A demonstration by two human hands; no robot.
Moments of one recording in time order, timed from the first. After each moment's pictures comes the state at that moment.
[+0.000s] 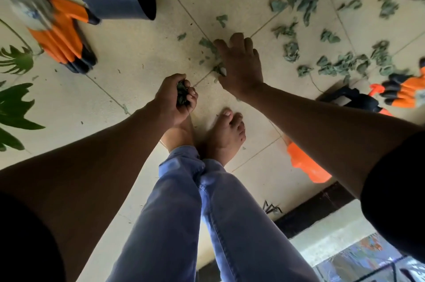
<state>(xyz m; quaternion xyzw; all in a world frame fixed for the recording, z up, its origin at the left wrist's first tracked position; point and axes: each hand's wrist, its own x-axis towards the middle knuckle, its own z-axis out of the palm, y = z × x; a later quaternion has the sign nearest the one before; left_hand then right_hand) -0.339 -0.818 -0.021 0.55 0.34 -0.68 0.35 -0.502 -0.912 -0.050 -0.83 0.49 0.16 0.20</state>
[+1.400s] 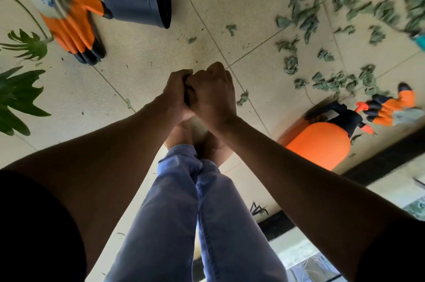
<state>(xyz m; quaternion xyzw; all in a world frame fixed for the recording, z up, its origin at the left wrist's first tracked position) -0.336 -0.823 -0.014 0.52 0.32 -0.70 0.37 -0.432 -0.846 0.018 -0.85 0.48 0.00 0.23</state>
